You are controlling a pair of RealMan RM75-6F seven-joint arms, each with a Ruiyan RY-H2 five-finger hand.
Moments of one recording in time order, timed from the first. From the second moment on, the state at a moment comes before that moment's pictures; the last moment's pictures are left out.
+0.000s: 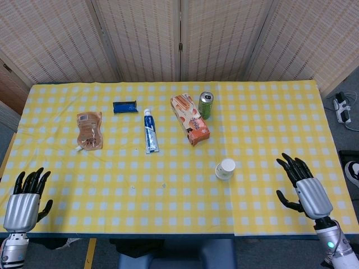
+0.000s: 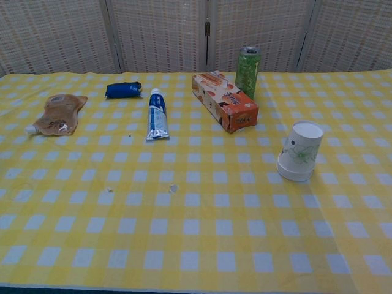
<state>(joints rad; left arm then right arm) -0.09 -1.30 -0.04 -1.48 1.52 1.55 0.29 0.17 -1.13 0.00 -1.62 -1.64 1.44 0.22</state>
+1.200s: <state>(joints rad) -0.08 -1.30 -0.02 -1.51 1.52 1.52 0.30 0.38 -1.07 0.07 -1.74 -1.50 1.08 0.06</state>
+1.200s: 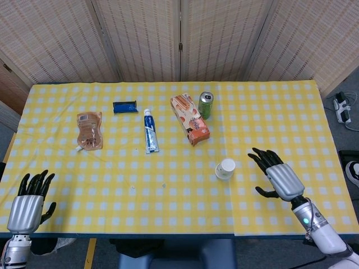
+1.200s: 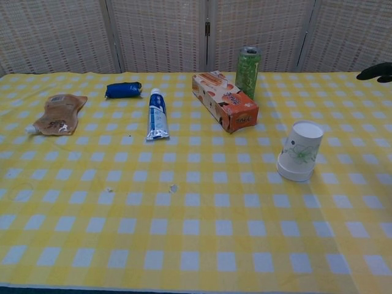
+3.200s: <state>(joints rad) -0.09 -1.30 -0.02 -1.48 1.47 1.46 0.27 0.77 -1.18 0.11 -1.66 -0.99 0.69 -0.15</state>
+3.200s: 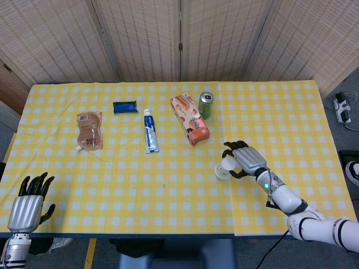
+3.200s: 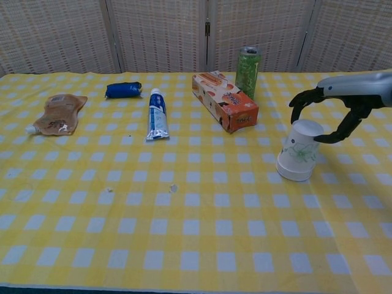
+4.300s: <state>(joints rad) -0.09 -1.30 -0.02 -1.48 1.49 1.48 0.27 0.69 -0.97 0.13 -1.93 -1.21 0.86 -0.10</state>
